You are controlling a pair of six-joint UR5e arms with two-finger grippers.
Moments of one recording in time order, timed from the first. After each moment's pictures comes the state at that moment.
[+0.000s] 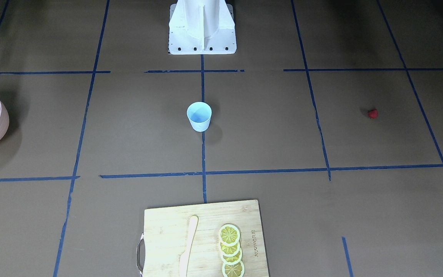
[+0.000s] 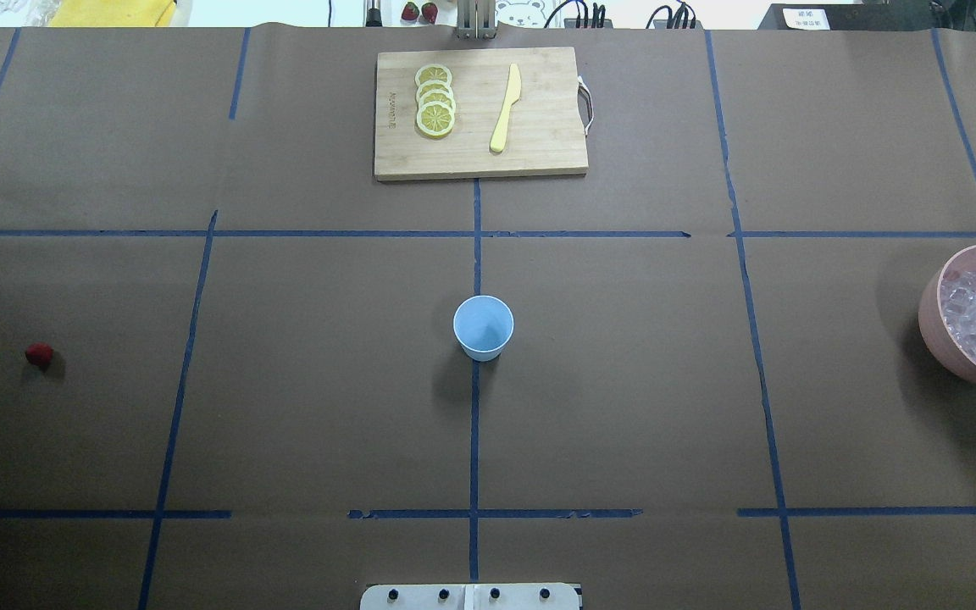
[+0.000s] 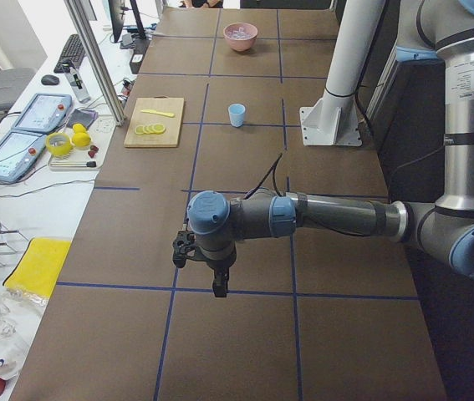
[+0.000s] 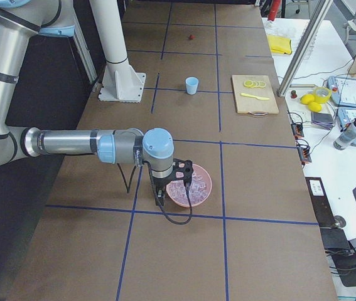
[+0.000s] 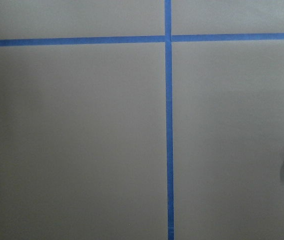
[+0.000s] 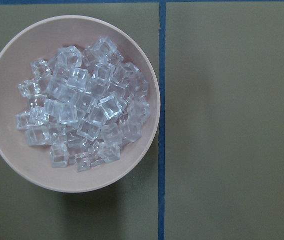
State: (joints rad) left arm -1.60 -1.46 -1.78 -1.37 -2.37 0.13; right arm 1.55 -1.94 1.99 -1.61 2.36 0.04
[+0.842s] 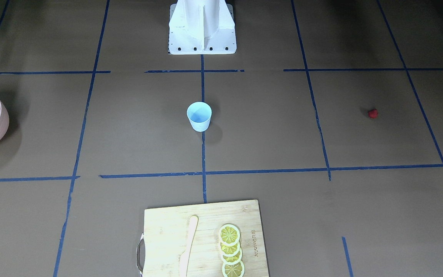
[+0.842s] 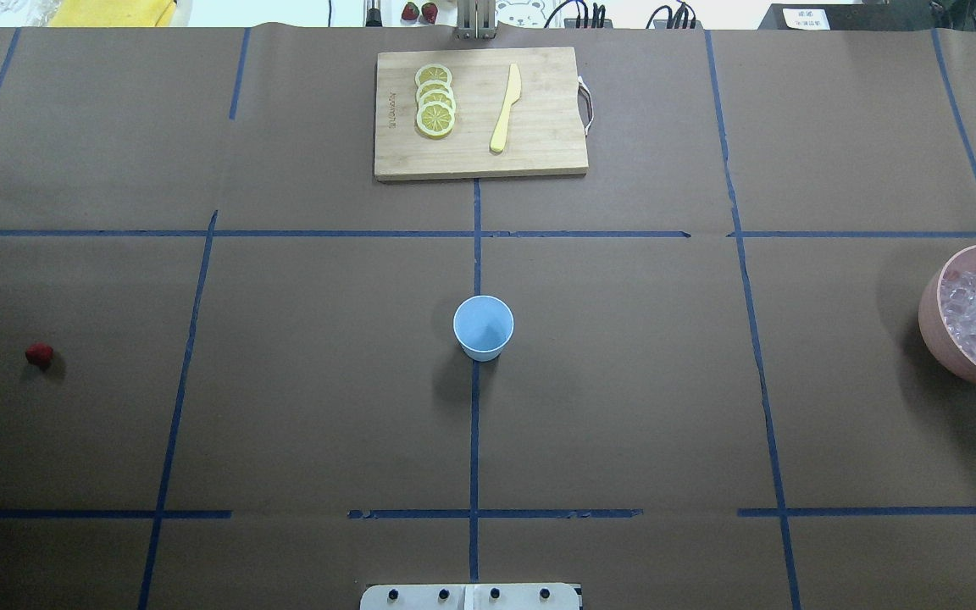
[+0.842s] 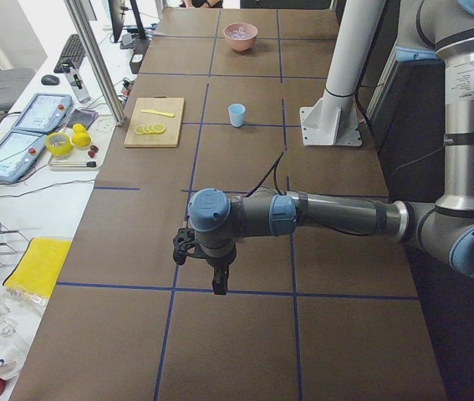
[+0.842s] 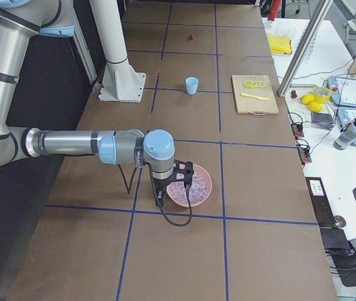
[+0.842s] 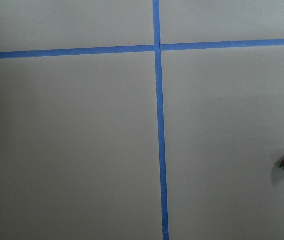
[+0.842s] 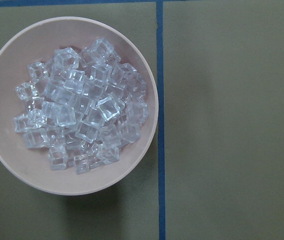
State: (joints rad) left arm -1.59 -1.46 -1.78 -1.38 -2.37 0.12; right arm 1.55 -1.93 1.98 -1.61 2.36 0.05
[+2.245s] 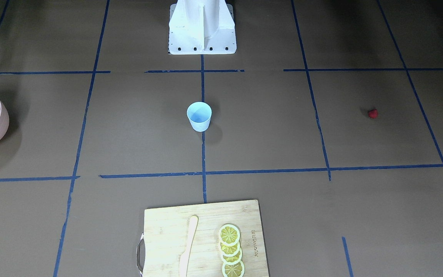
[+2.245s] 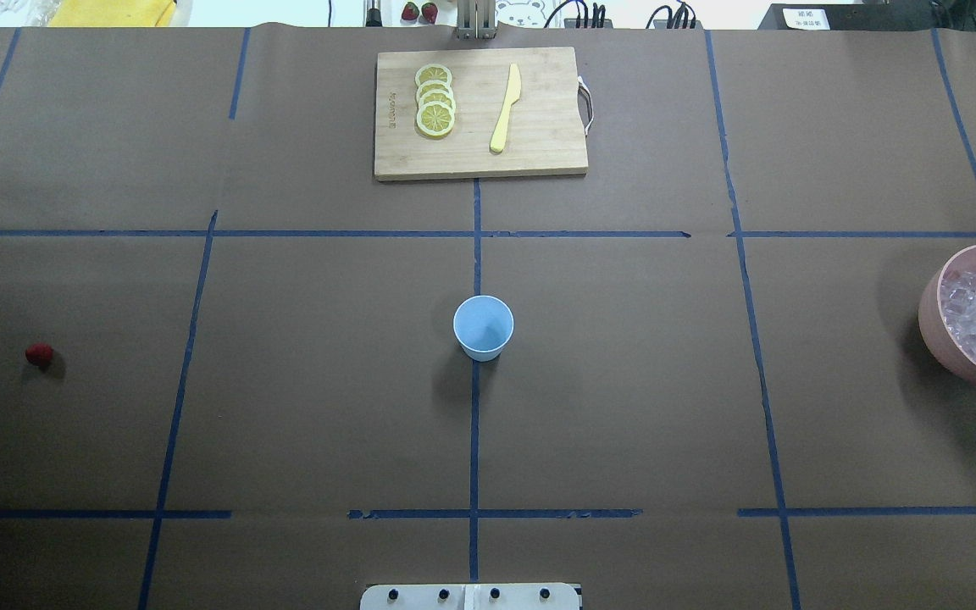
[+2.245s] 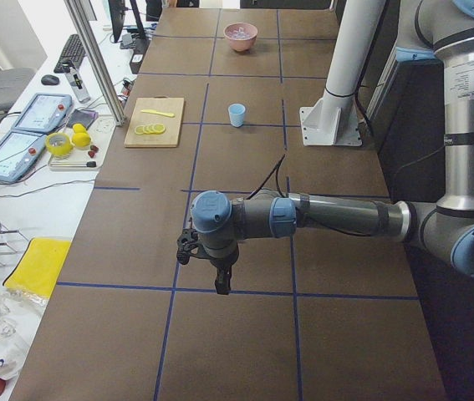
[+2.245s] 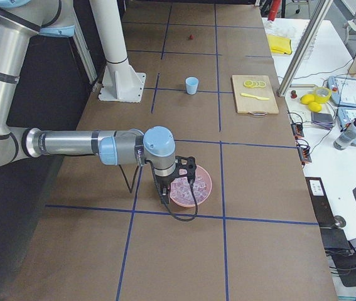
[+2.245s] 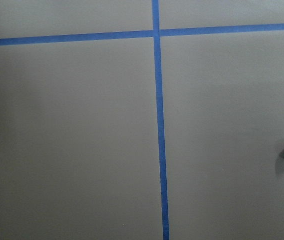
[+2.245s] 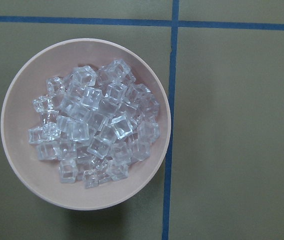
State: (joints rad) left arm -1.56 -1.44 -1.78 -1.41 -2.37 0.13; right arm 1.54 -1.93 1.98 -1.53 2.36 0.05
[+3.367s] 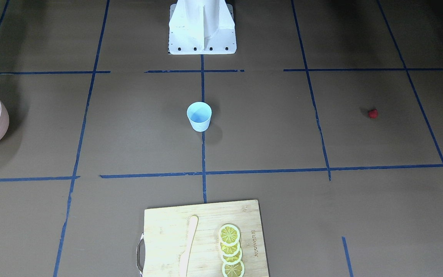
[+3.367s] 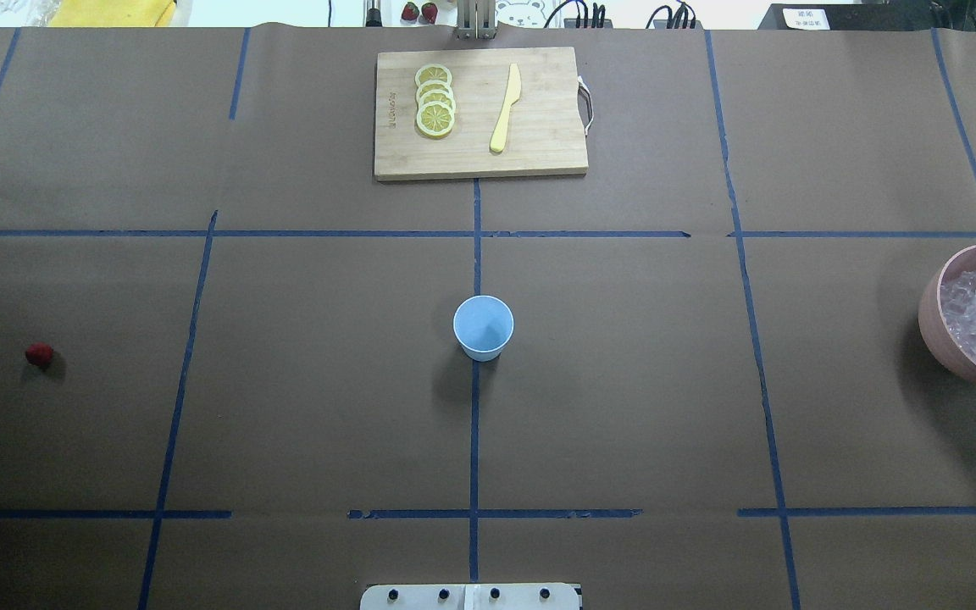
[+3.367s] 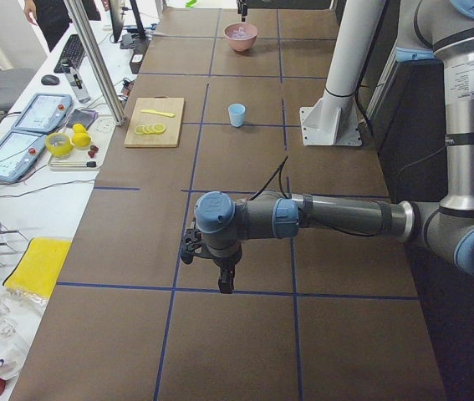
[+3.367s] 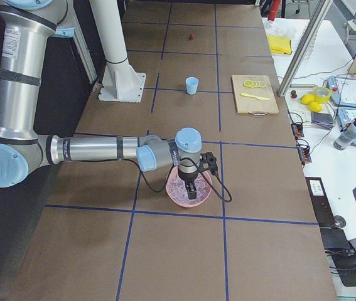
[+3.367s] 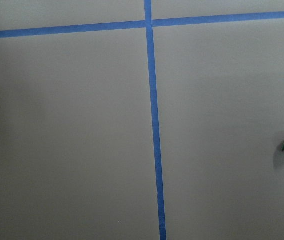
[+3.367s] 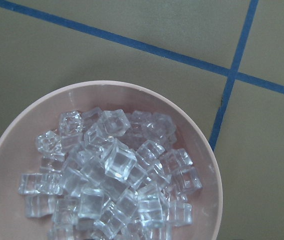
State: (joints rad) left arm -1.55 -1.42 -1.80 -1.42 -2.38 0.12; right arm 1.32 -1.77 1.79 -1.32 2.27 0.08
